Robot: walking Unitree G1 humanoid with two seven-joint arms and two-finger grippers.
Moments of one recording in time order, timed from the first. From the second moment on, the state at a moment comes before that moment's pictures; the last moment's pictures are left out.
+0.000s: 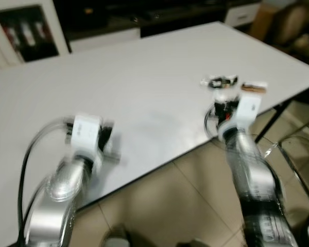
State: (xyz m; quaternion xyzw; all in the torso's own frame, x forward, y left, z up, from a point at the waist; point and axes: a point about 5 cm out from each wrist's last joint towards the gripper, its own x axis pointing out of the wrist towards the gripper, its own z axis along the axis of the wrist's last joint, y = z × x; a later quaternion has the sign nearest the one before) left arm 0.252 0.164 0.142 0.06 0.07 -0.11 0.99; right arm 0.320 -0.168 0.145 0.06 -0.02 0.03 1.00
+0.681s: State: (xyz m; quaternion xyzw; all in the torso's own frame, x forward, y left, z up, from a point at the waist) left arm 0.238 0.139 0.143 0.07 0.07 -0.16 0.98; right arm 0.231 -0.169 0.141 0.01 0.09 0.01 1.00
